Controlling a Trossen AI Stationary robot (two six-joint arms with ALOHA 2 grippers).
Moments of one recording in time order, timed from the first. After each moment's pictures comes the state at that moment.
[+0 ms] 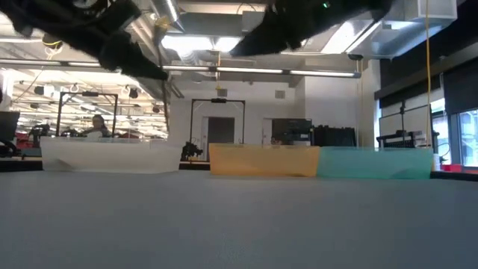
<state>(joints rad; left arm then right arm) -0.10 0.90 0.40 0.14 -0.61 0.14 0.17 1.59 0.99 0.22 0.29 -0.24</state>
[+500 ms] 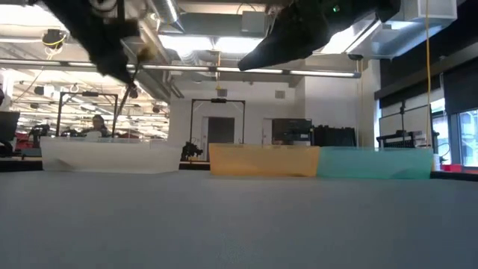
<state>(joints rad) 0.21 0.84 0.70 -0.66 -0.74 0.05 0.20 1.60 0.99 0.10 0.27 -0.19</state>
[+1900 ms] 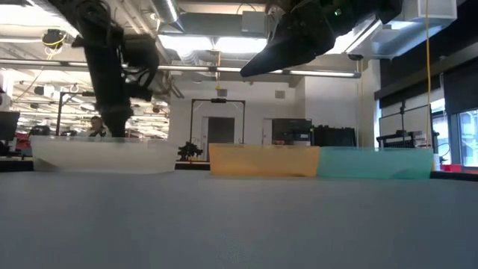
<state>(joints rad) 0.53 1.23 0.68 -0.68 -0.40 -0.01 0.20 1.60 0.99 0.07 0.27 -0.18</state>
